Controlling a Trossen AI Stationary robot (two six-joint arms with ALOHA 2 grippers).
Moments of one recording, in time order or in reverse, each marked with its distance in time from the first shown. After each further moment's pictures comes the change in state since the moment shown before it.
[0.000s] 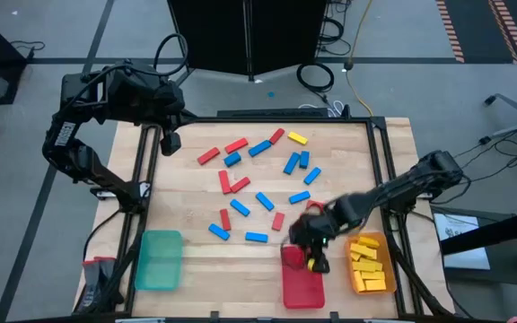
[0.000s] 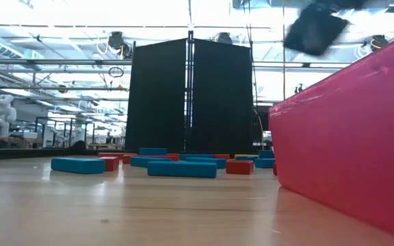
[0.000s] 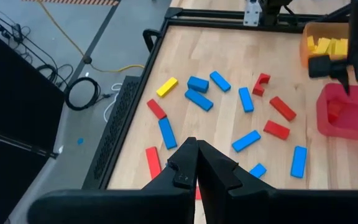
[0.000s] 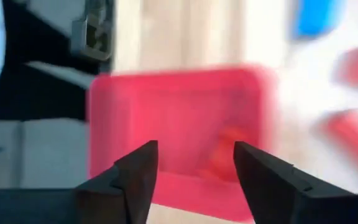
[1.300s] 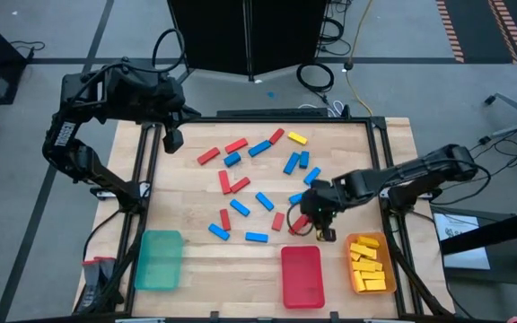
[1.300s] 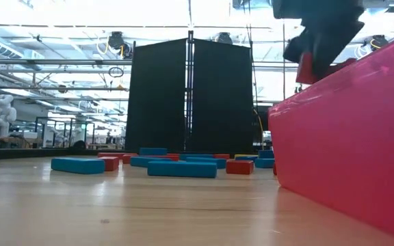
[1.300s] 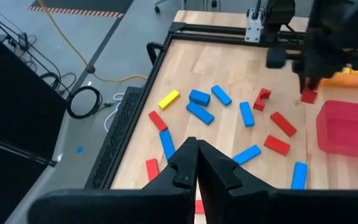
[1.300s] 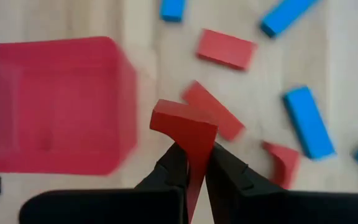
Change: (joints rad) left arm 0.000 0.000 0.000 0.055 -0.006 -0.016; right arm -0.140 -0.151 -0.126 -0.120 0.169 -0.200
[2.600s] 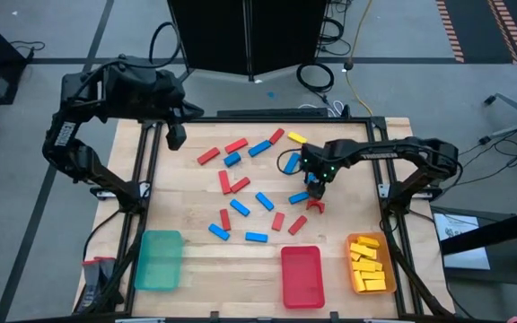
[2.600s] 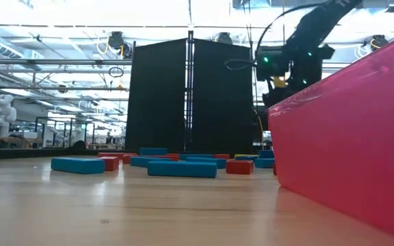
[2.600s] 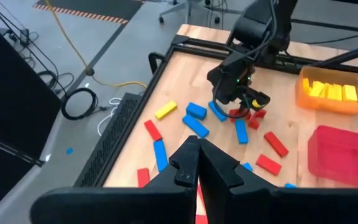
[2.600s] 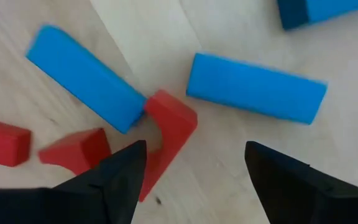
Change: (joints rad) left arm 0.000 0.000 -0.001 0.055 0.003 -0.089; right arm -0.560 0.144 -0.212 0.082 -0.020 -0.046
